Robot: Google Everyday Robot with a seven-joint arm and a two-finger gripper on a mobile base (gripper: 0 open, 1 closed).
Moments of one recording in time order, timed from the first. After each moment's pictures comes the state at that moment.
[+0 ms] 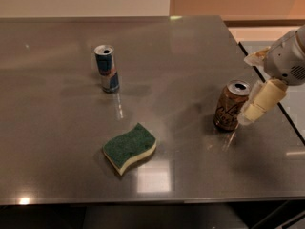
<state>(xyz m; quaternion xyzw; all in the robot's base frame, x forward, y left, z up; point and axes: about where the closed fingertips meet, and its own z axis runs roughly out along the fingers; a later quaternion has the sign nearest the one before) 0.493 -0.216 0.916 -0.57 0.78 0.08 0.25</state>
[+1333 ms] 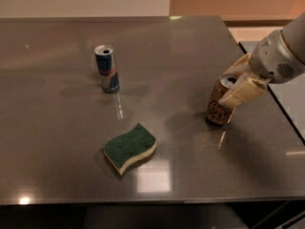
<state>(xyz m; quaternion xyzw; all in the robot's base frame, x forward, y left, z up) 0.499 -0.186 0.915 -0.59 0.76 0.11 0.26</state>
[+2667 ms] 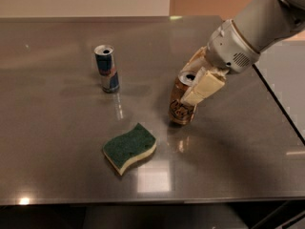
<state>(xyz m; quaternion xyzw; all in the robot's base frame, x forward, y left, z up) 0.497 -0.088 0.929 -0.67 0.68 0.18 0.25</state>
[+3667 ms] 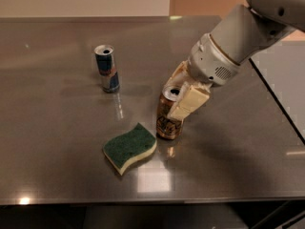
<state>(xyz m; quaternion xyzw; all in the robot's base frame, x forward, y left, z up) 0.470 -0.052 0.910 -0.70 0.65 0.19 0.22</state>
